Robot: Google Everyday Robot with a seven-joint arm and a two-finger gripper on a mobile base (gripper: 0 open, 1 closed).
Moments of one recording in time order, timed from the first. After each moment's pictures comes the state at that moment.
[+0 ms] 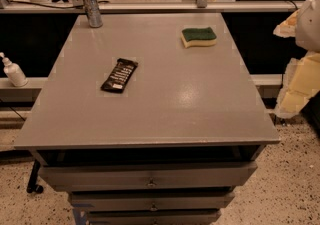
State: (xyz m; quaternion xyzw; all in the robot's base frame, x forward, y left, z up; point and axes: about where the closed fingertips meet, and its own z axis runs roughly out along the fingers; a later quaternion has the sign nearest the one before) arm 0.438 -0.217 0.976 -0.60 0.78 -0.03 0.16
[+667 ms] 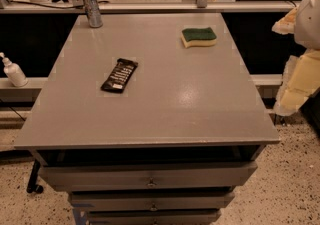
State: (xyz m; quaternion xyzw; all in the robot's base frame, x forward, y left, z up) arm 0.441 -0.213 0.980 -0.61 0.77 -0.04 0.16
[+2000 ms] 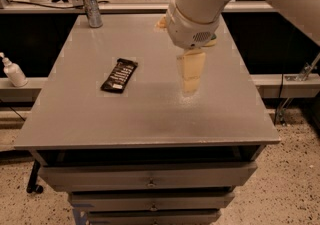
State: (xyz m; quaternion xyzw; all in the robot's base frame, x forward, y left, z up) arm 0.533 -0.030 0.928 -0.81 0.55 -0.04 0.18
